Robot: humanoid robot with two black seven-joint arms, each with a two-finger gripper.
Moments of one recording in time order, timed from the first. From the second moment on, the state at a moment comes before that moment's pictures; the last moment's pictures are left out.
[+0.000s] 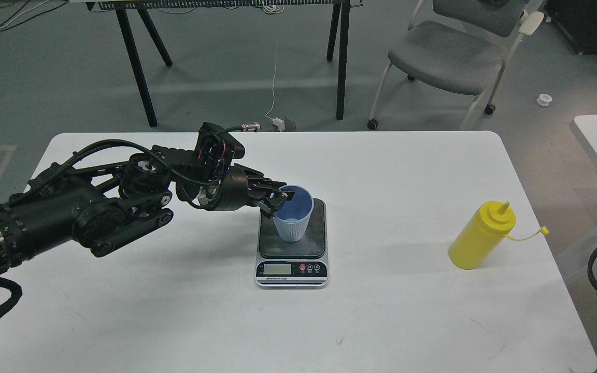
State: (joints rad) left arm -1.01 0.33 -0.19 -1.01 1.87 -0.26 -0.35; right arm 0.67 -0.54 0.83 0.17 0.39 0.49 0.11
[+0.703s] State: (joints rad) left arm -1.00 0.38 -0.52 -0.86 0.41 -0.26 -0.36; right arm 0.27 -0.79 0.84 0.58 0.45 0.49 0.10
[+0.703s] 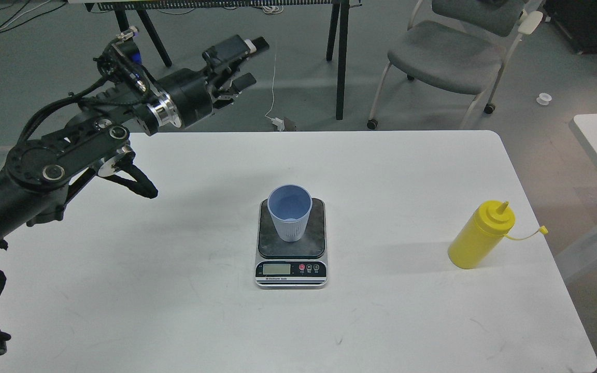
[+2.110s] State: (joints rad) left arm -0.88 0.52 -0.70 -0.75 -0.18 -0.38 -0.33; right arm -0.12 -0.54 0.91 1.15 0.51 0.49 0.10
